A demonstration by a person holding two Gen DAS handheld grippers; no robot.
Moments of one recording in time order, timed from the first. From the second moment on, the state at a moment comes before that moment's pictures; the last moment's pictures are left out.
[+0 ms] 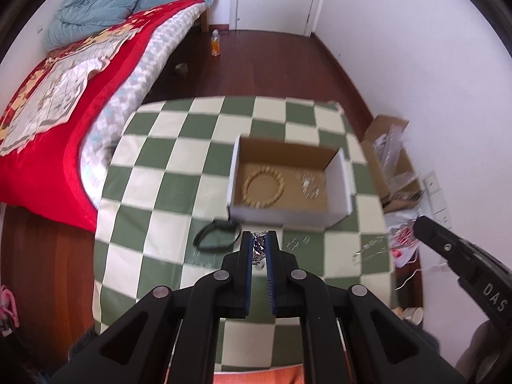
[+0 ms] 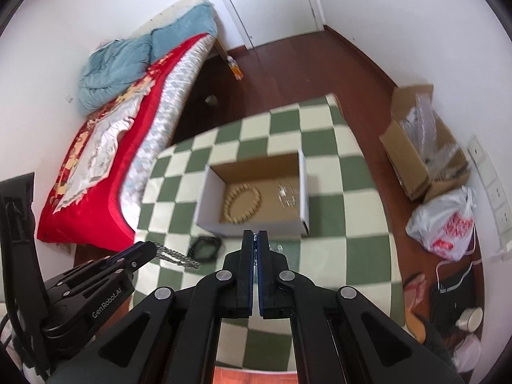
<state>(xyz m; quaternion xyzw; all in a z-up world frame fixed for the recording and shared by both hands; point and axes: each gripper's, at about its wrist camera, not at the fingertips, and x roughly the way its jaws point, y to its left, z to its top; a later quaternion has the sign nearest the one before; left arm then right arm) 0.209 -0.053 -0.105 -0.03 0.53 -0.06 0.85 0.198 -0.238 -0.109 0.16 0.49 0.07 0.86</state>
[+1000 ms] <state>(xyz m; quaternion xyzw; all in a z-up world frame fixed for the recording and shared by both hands) 0.365 -0.049 -0.174 -0.03 0.60 -0.05 0.80 0.340 -0.223 -0.213 0.09 0.60 0.02 0.80</state>
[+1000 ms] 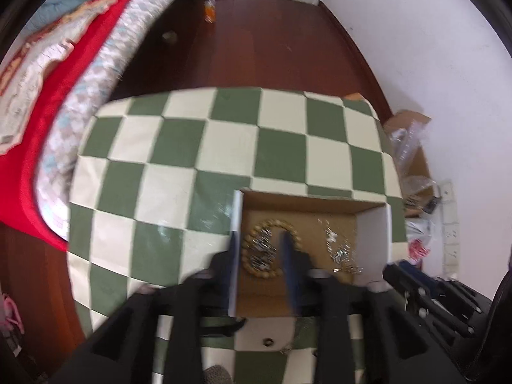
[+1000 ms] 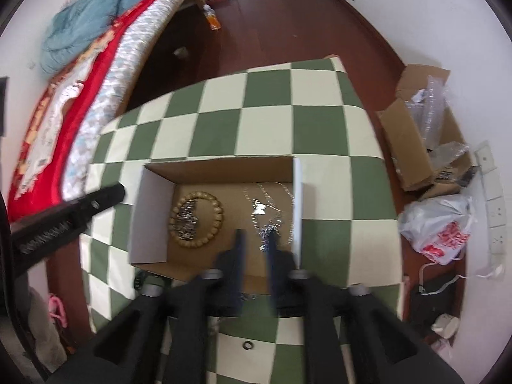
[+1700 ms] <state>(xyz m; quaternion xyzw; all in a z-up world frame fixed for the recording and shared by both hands) 0.293 -0.015 -0.169 0.04 0.53 0.05 0.85 0.293 -0.208 -0.209 0.05 0.59 -0.05 0.80</state>
